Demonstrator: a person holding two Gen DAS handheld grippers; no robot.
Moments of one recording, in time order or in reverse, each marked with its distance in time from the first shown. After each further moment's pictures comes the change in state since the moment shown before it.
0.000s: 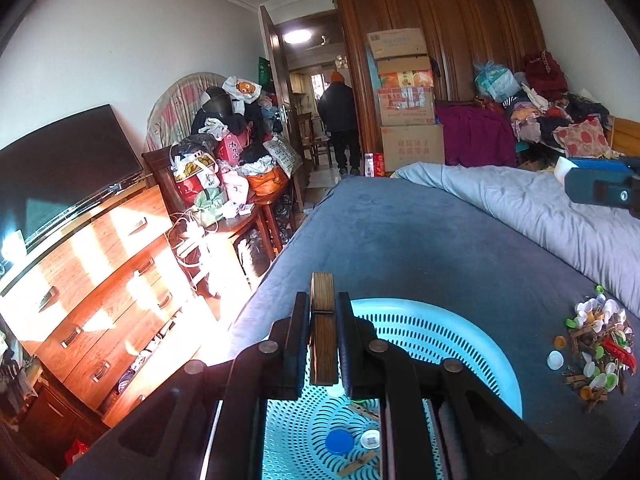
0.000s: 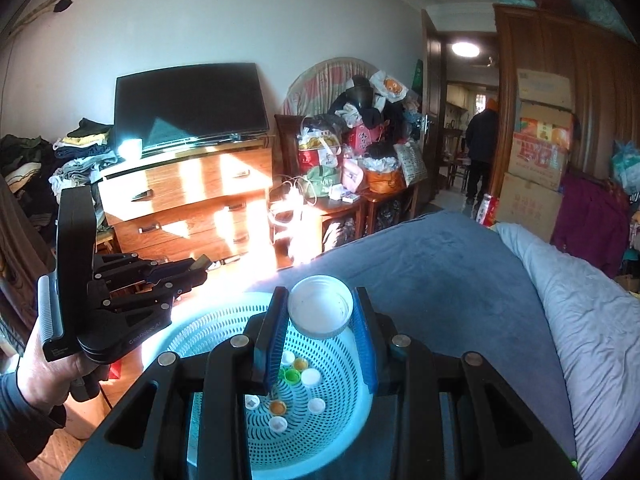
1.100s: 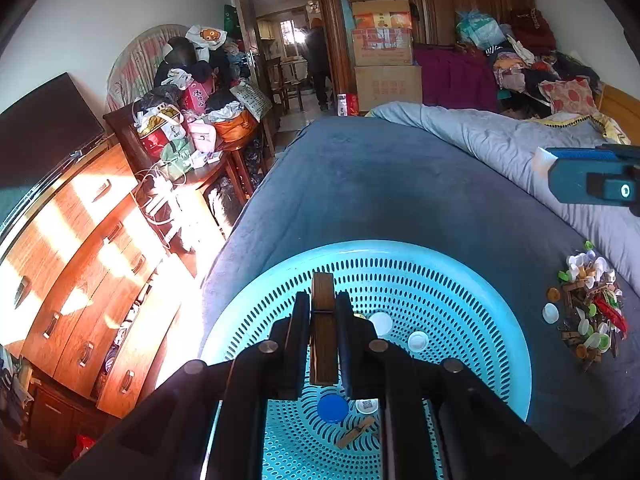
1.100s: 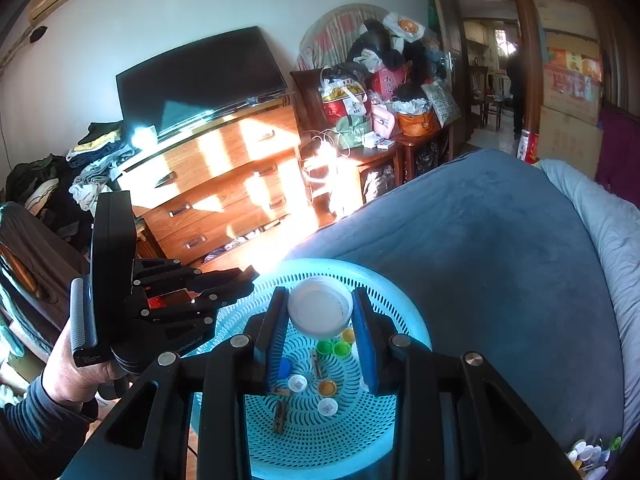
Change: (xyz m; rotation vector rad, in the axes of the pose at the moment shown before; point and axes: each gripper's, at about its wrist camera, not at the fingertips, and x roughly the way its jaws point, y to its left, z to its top) left arm 0.054 -0.008 -0.014 0.048 0.209 -0.097; right arm 0.059 -0.007 -0.012 0.127 0.170 0.164
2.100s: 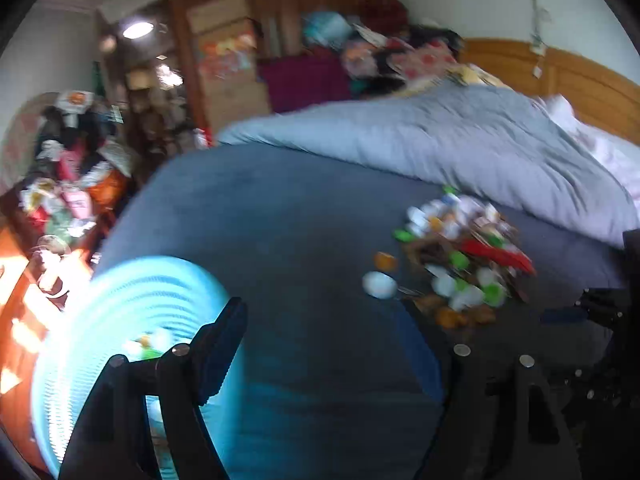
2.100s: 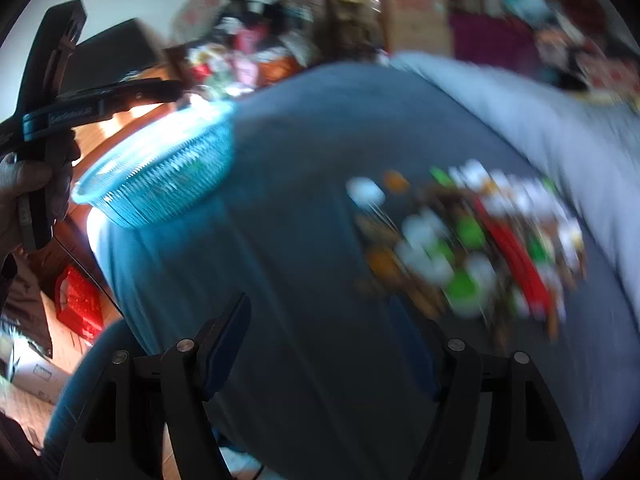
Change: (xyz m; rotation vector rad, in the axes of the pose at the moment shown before) left arm -0.024 -0.281 -0.085 0.310 -0.081 -0.384; right arm -0.154 -0.089 -0.376 0.328 0.095 -0.378
